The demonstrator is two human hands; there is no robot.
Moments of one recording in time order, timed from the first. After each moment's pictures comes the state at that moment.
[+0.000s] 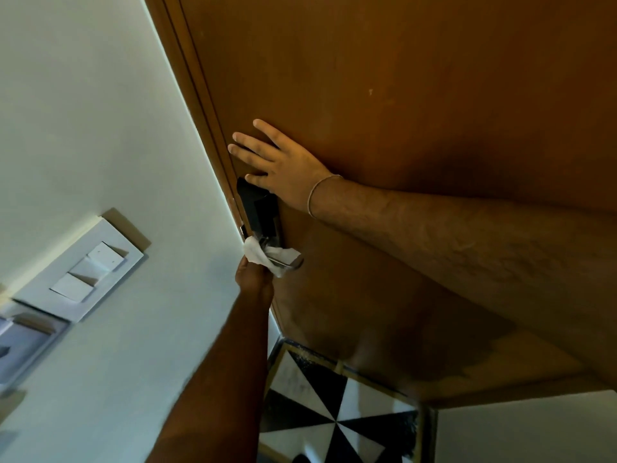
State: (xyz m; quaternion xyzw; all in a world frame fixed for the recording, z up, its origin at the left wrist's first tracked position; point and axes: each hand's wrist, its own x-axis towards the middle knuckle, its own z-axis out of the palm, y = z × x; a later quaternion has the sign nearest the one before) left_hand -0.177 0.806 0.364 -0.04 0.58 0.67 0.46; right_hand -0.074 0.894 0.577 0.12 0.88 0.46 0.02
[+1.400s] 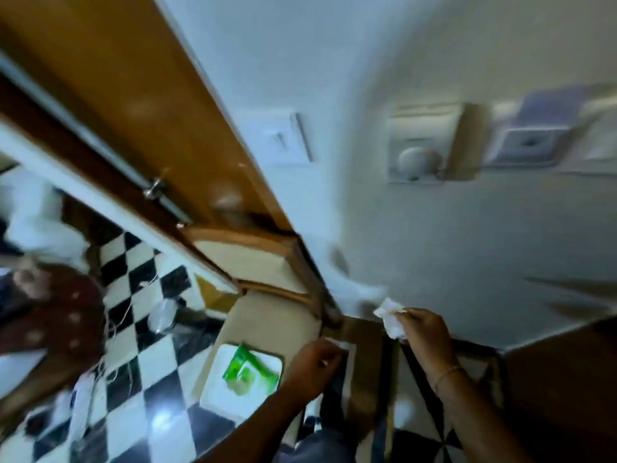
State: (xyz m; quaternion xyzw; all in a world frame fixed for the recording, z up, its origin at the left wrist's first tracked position) left_hand -0.044 0.276 0.291 -0.11 0.89 0.38 0.22; right_hand -0.110 0.508 0.329 0.21 0.77 -0.58 0.17
